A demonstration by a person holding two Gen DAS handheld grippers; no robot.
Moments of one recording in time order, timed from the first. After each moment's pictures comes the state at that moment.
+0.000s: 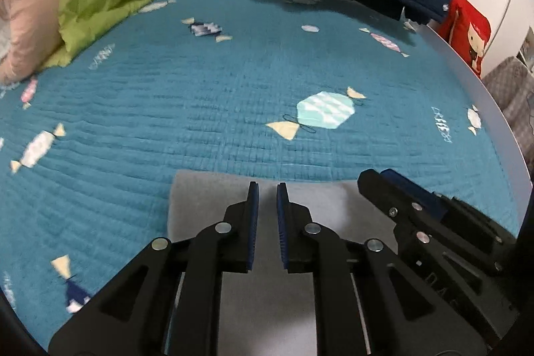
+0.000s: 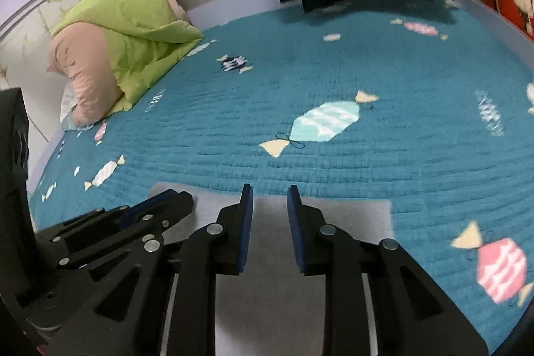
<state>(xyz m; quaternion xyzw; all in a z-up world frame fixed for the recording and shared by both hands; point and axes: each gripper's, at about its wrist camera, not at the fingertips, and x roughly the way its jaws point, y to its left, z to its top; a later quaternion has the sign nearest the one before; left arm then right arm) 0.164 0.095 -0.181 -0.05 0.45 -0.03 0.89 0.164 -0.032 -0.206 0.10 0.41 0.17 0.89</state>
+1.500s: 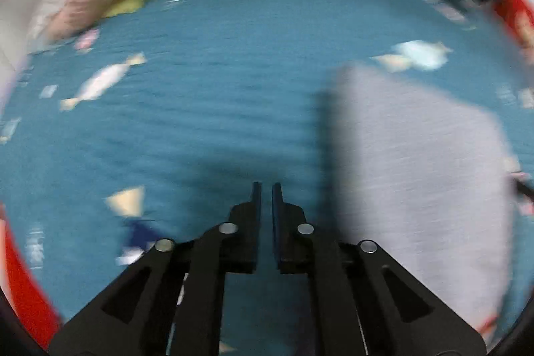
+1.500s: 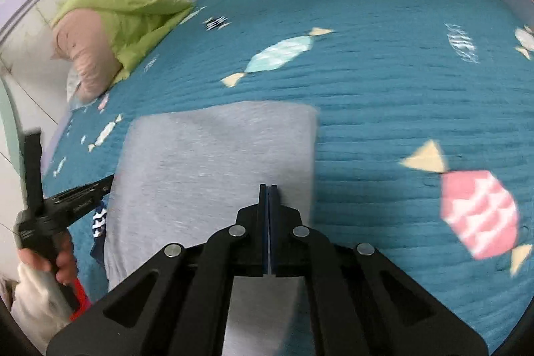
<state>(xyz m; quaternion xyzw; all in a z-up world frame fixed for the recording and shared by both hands) 0.099 0.180 -0.222 -0.02 0.51 0.10 0.85 0.105 -0.136 -0.211 0.10 0.47 0.14 0.86</state>
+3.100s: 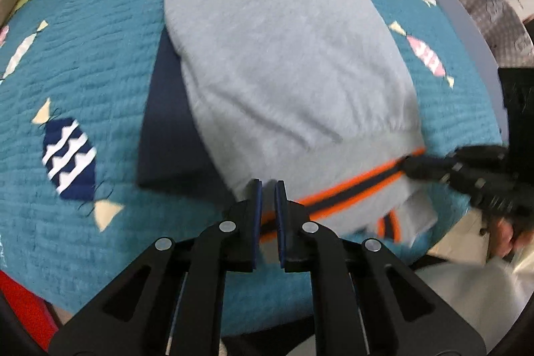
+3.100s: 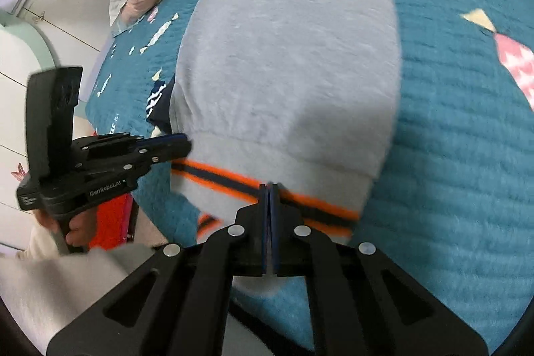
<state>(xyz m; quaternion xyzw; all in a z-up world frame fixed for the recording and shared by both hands) -0.005 0.119 -0.220 -0.01 0.60 -0.14 0.79 0.003 -0.104 -0.222 0.10 0.59 0.30 0.74</state>
